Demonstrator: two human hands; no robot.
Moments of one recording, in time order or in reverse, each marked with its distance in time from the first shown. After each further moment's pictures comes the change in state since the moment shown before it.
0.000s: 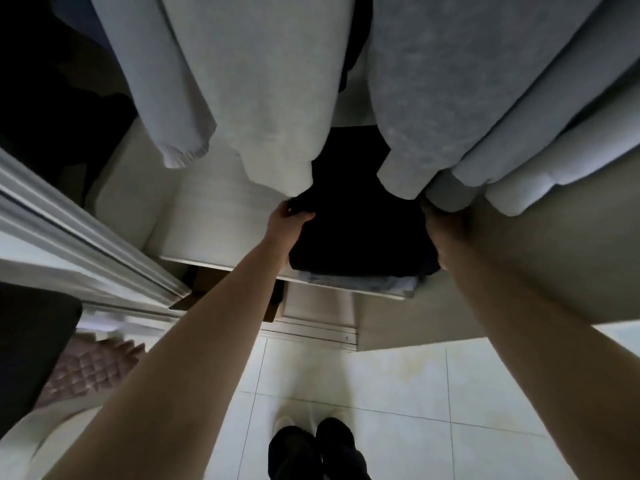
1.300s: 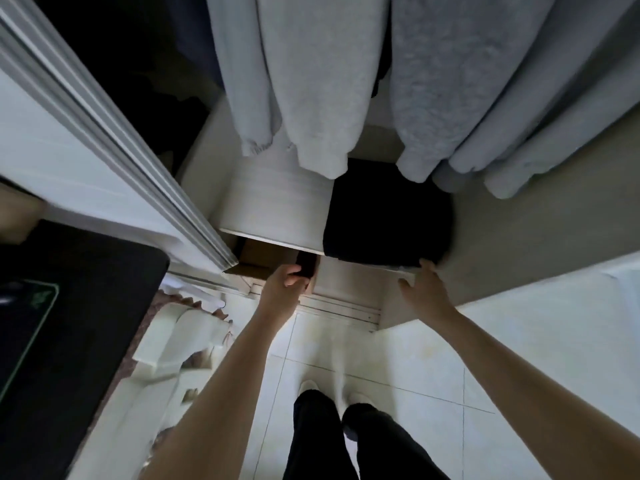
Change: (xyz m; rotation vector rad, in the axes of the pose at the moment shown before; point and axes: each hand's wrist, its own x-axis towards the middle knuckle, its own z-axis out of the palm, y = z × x) left_hand -0.172 -0.062 -0.069 0.273 0.119 -0.088; right_hand -0.159 0.059 0.006 -0.598 -0.162 -0.178
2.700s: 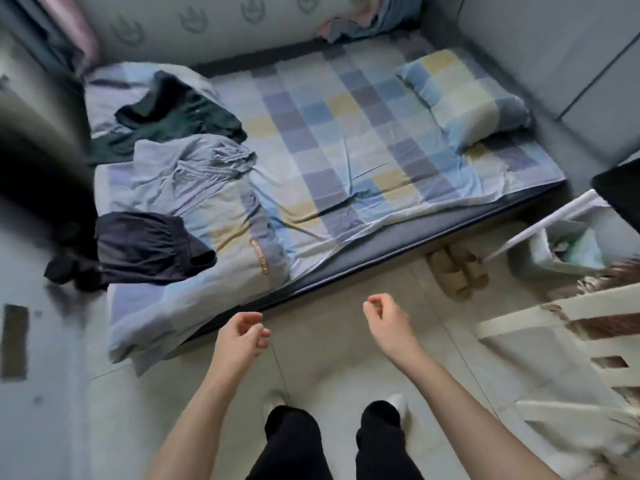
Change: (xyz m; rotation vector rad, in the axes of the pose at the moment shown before) left_hand -0.676 -0.304 0.585 -1.578 2.081 -0.694; right_hand -0.498 0.387 0.048 -1.096 -1.445 -1.776
